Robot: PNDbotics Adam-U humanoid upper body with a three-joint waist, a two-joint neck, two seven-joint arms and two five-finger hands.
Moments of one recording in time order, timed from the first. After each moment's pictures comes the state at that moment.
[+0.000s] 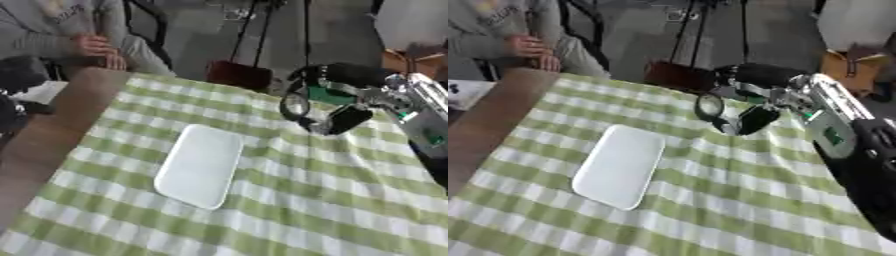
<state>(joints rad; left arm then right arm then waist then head) -0.51 0.27 -0.08 -1.87 -0.01 -0.11 -0.01 -0.81 -0.69 0.19 -1.40 0.72 -0.28 0.54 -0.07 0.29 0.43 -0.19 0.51</state>
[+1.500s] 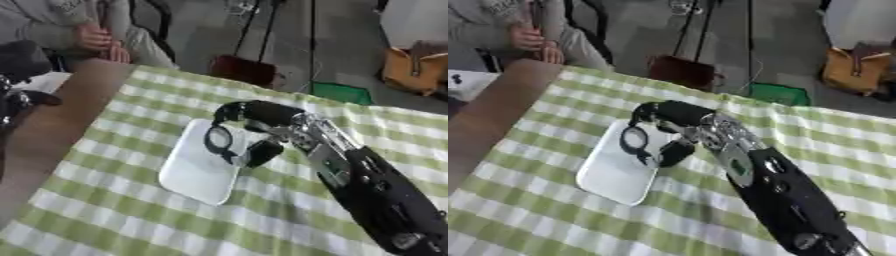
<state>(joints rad) -0.52 0.24 -0.09 -1.92 0.01 -0.10 -0.04 -0.85 -0.42 0.32 -1.29 0.78 -0.30 0.44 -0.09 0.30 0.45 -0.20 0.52</state>
